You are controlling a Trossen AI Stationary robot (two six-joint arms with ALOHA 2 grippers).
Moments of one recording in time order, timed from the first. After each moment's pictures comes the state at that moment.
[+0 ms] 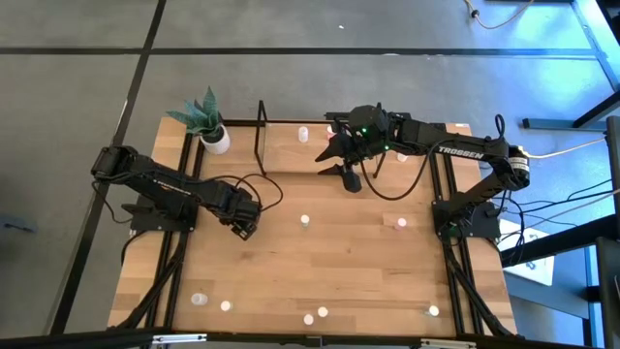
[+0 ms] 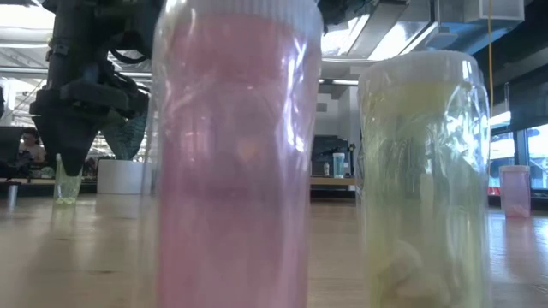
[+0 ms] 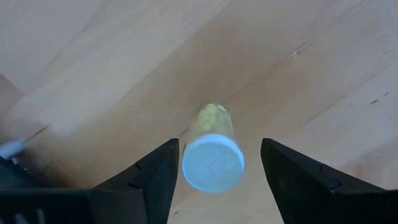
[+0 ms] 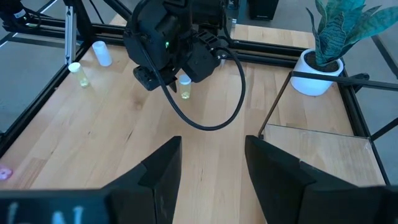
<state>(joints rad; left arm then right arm) -0.15 1.37 0.76 -0.96 -0.04 -1.09 -0.24 1.53 1.44 -0.49 -0.36 -0.24</state>
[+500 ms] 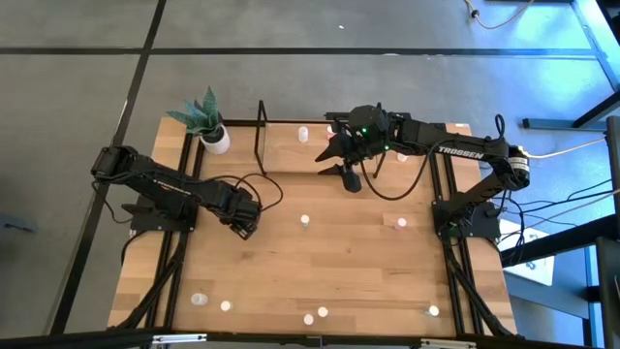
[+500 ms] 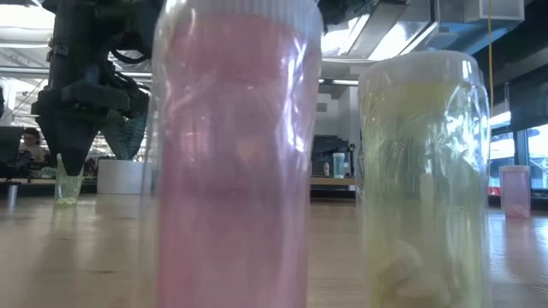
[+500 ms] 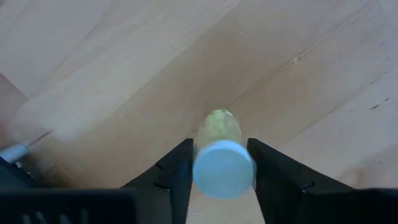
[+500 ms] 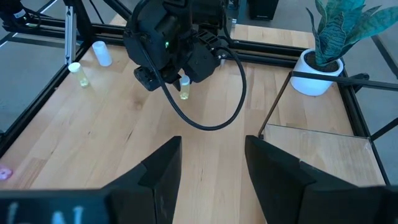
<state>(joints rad) -0.15 1.37 0.76 -0.96 -0.06 -1.09 -0.24 1.53 1.44 -0.49 -0.36 -0.24</state>
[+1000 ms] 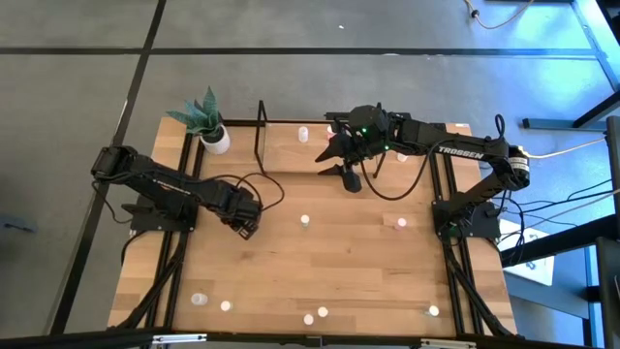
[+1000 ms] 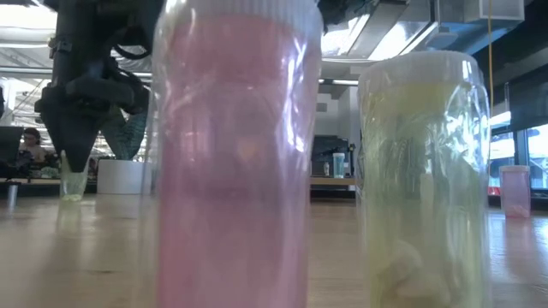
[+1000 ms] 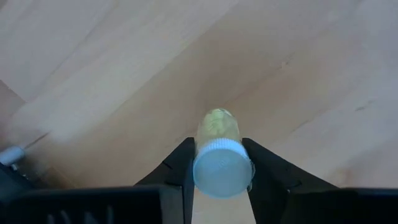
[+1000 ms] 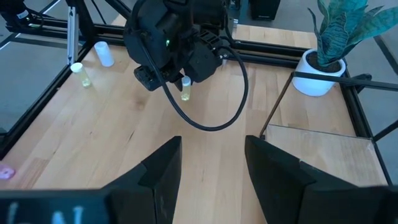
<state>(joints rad) -0.15 1.37 0.78 -0.96 -0.06 -1.09 -0.24 1.53 1.44 -0.49 -0.37 -0.24</state>
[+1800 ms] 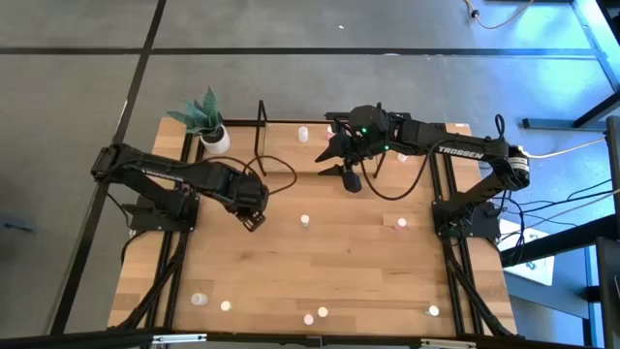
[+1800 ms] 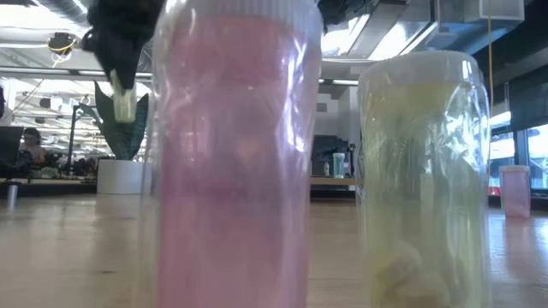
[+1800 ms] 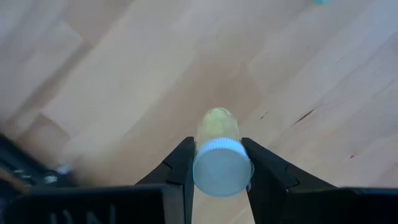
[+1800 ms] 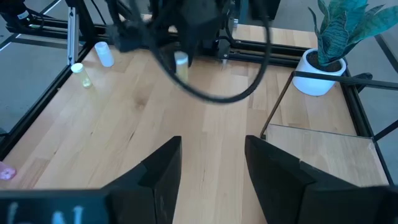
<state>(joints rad) -0.12 1.37 1.20 -1.26 -0.11 -0.94 -0.25 1.53 1.44 -0.49 -0.37 -0.24</state>
